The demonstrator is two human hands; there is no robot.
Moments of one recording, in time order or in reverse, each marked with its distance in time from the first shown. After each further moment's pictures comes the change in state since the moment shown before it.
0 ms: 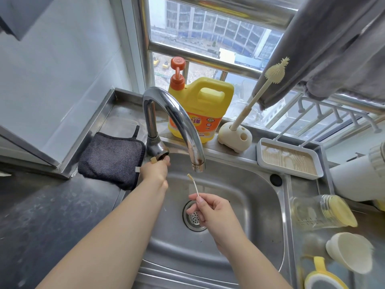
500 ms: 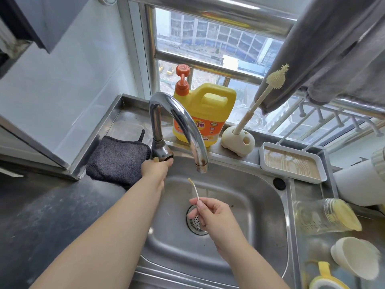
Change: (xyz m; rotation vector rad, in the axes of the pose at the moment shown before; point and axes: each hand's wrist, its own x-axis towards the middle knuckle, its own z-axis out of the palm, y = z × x) left_hand -0.002 0.017 -0.013 0.185 -0.085 0.110; right_hand -0.006 0.001 0.005 -0.055 -0.014 -0.011
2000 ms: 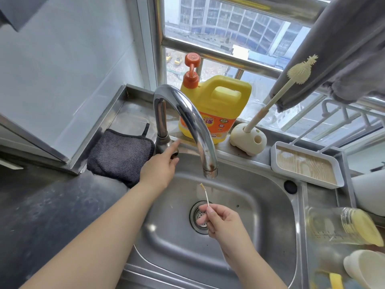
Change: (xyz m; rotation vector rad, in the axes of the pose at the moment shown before) left_hand -0.001 0.002 -0.019 1.021 -0.157 0.628; right_hand 0.015 0.017 -0.009 0.100 0.037 0.096
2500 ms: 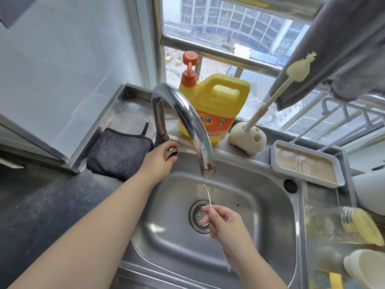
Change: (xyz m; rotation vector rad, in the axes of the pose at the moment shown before) left_hand 0.009 -0.001 -0.007 -0.305 -0.040 -0.058; right_hand 0.000 0.006 -0.009 -0.009 0.016 0.027
